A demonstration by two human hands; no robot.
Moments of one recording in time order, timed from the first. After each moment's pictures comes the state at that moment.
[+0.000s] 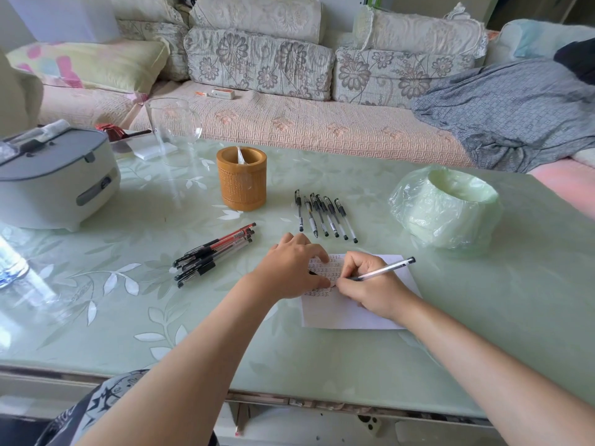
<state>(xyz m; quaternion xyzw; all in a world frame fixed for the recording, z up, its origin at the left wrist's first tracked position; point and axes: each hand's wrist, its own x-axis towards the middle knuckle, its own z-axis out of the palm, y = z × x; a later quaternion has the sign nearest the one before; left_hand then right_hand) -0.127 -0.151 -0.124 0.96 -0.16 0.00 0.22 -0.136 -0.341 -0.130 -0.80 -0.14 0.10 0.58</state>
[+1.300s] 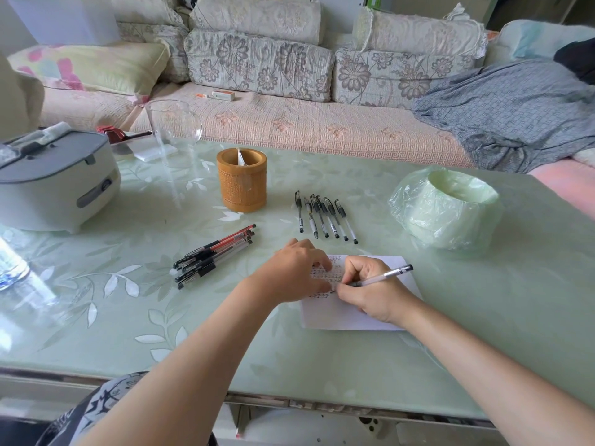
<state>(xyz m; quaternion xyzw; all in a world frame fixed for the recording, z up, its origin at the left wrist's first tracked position) -0.129 -0.153 -0.122 0.95 -0.19 -0.01 0.23 -0.138 -0.345 -0.132 -0.81 -0.14 0.10 0.55</state>
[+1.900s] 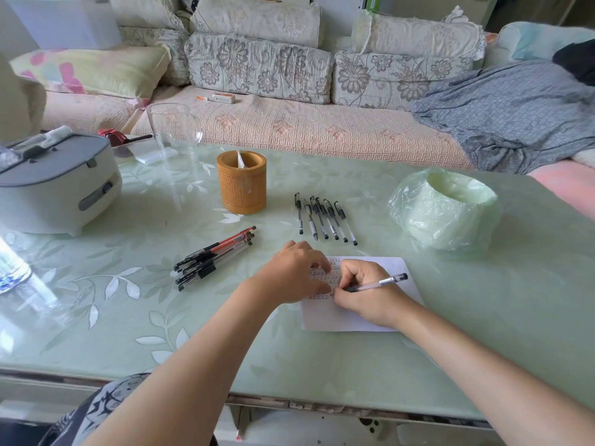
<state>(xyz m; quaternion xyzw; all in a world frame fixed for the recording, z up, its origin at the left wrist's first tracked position) -0.129 -0.153 -0.123 0.95 -0.18 -0.01 0.25 -0.139 -0.344 -0.136 -0.84 -0.19 0.07 0.50</state>
